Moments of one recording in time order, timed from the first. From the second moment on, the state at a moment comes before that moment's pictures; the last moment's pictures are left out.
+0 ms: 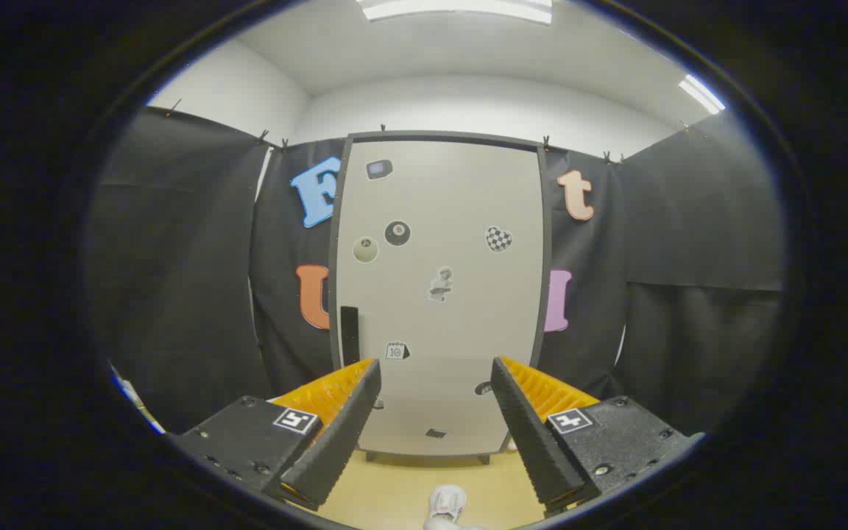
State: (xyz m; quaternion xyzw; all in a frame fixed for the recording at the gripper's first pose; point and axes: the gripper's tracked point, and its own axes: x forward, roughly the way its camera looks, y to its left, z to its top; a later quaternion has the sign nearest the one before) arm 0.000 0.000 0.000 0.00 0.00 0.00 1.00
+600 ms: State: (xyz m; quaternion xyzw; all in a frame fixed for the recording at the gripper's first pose) arm 0.015 -0.002 -0.007 0.00 0.01 -0.02 1.00
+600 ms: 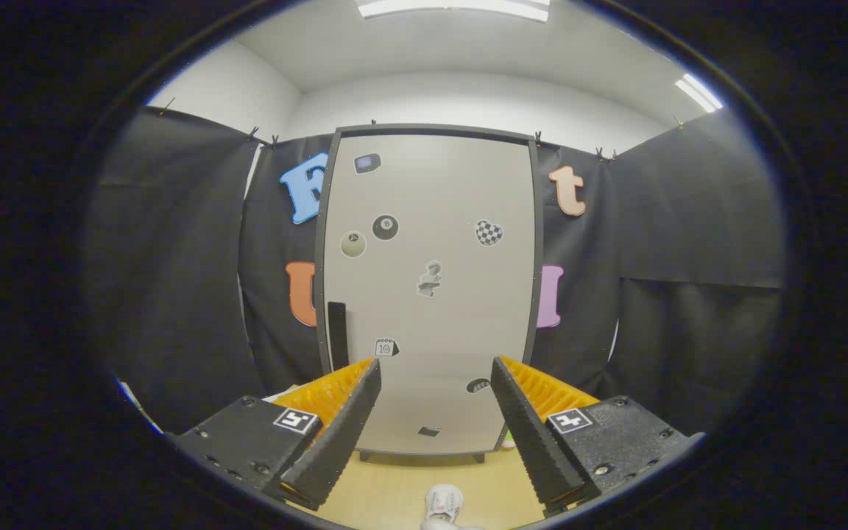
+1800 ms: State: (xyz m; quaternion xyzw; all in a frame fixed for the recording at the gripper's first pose) arm 0.202 0.133 -0.052 0.00 0.03 0.02 1.00
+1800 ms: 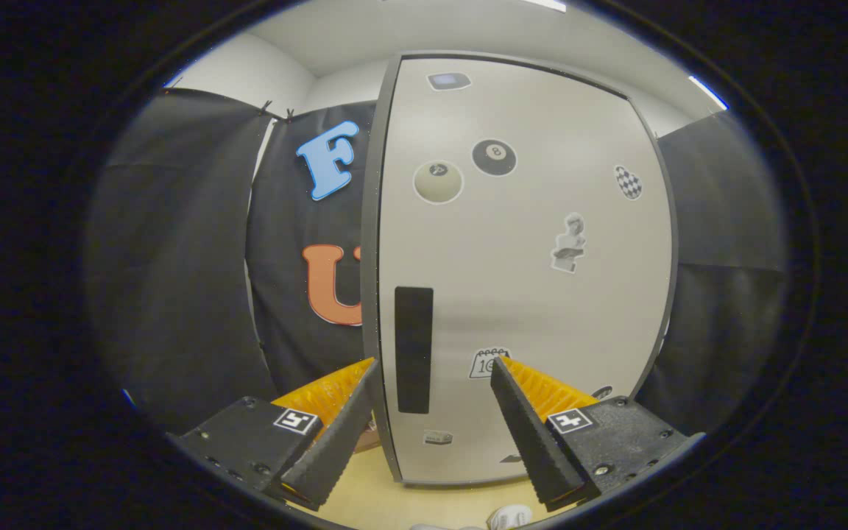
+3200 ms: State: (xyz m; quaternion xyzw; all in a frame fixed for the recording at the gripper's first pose) arm 0.177 0.131 -0.078 0.03 0.08 0.06 1.00
